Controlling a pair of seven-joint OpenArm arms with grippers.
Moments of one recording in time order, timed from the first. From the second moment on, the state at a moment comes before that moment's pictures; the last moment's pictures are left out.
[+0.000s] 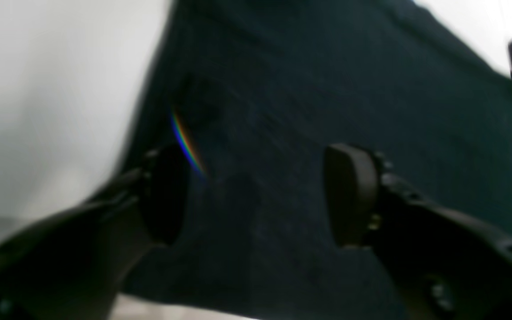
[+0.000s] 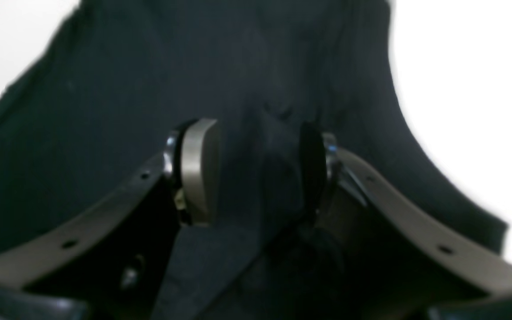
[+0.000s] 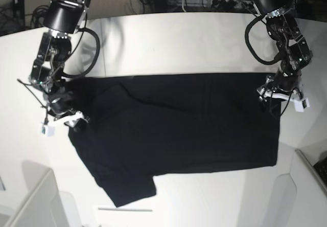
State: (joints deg) left arm 4.3 -10.0 -33.4 90.9 -31.7 -8.6 45.9; right arm 5.6 4.6 20.3 84.4 27.7 8.8 -42.5
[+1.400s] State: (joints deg) left arm 3.1 -4.6 -47.3 76.2 -33.7 -14.7 41.9; right arm -5.8 -1.0 32.4 78.9 44.0 2.0 -31.6
